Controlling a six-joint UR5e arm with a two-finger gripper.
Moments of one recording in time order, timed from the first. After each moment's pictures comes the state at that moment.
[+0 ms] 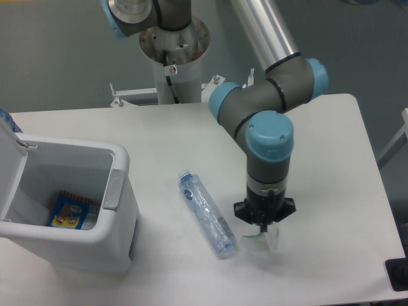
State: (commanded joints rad) arm 2.50 -2.08 -1.39 -0.93 1.53 0.35
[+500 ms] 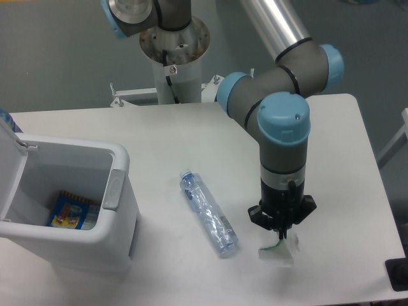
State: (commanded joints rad) arm 2.48 -2.01 -1.36 -0.93 1.48 0.29
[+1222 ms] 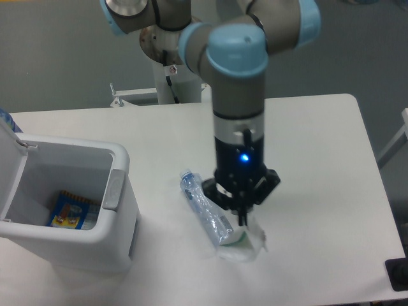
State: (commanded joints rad) arm 2.33 -1.84 -1.37 -0.93 1.42 0.17
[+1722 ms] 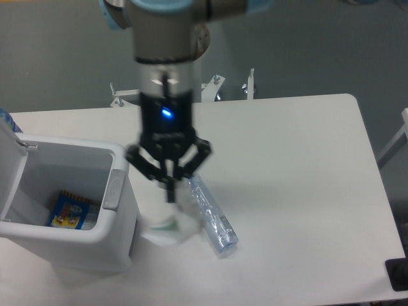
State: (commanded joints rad) arm 2.18 -1.73 -1.37 -0.93 1.42 0.13
